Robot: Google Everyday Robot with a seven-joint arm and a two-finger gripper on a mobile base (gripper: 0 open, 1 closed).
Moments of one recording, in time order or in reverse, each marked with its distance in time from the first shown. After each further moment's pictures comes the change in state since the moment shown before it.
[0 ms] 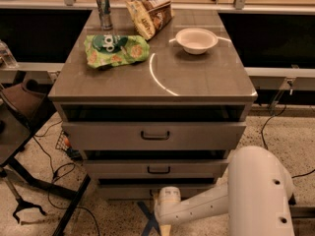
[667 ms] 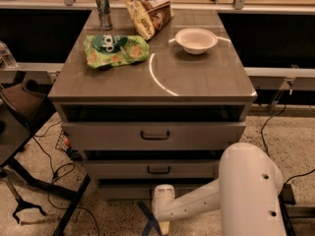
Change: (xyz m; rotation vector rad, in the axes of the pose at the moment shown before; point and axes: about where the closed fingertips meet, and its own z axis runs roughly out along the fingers) arm -0.001 -0.017 0.005 0.014 0.066 -0.044
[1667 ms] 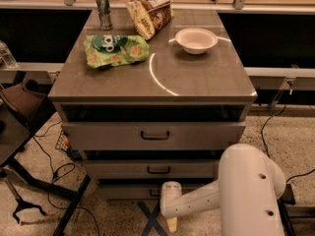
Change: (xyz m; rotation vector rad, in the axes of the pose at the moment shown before) arm 0.045 0.002 0.016 -0.034 0.056 0.050
